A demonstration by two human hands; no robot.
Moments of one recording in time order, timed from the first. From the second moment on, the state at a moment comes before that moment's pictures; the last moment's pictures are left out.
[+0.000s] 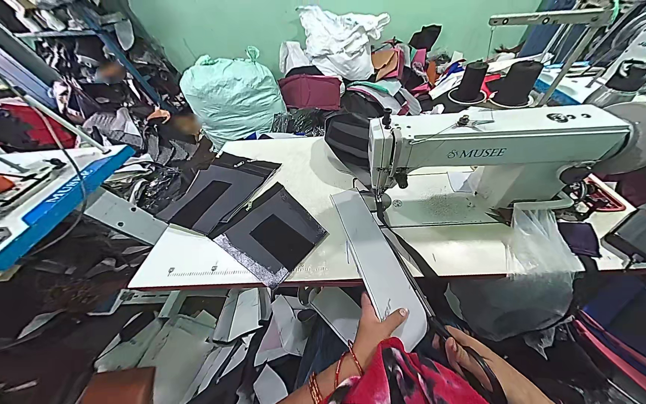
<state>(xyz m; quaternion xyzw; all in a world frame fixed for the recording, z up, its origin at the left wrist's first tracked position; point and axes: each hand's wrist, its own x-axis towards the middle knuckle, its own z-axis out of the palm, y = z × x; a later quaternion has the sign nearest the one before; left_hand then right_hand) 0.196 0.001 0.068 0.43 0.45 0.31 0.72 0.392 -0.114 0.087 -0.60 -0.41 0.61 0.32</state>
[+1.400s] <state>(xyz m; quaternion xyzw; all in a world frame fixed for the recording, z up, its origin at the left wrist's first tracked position) 0.208 0.065 0.087 0.50 0.46 0.32 0.65 0.388 -0.109 0.081 -0.51 -0.32 0.68 0.42</state>
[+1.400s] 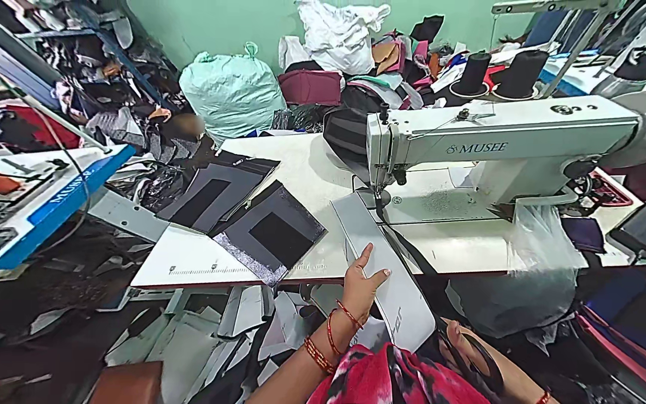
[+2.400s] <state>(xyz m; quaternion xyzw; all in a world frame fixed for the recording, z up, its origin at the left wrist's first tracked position) 0.210 0.047 0.090 0.44 0.47 0.34 0.69 0.388 -0.100 0.093 -0.55 -0.33 0.68 0.36</state>
